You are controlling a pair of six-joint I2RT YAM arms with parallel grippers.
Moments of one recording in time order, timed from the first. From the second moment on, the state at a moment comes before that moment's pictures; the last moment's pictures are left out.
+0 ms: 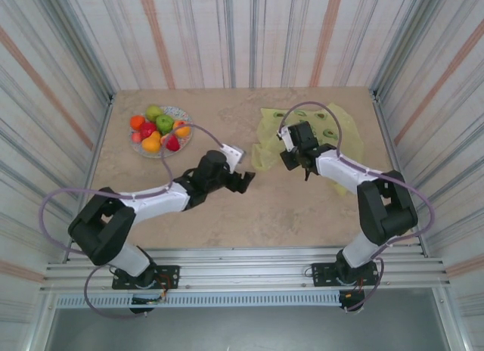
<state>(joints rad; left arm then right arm) -0.80 1.54 0.77 0.26 0.00 -0.04 0.42 1.60 1.04 -0.33 0.10 -0.14</state>
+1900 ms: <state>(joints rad) -0.56 1.46 1.00 0.02 0.44 -0.35 0.60 1.25 0.82 -0.22 0.21 -0.19</state>
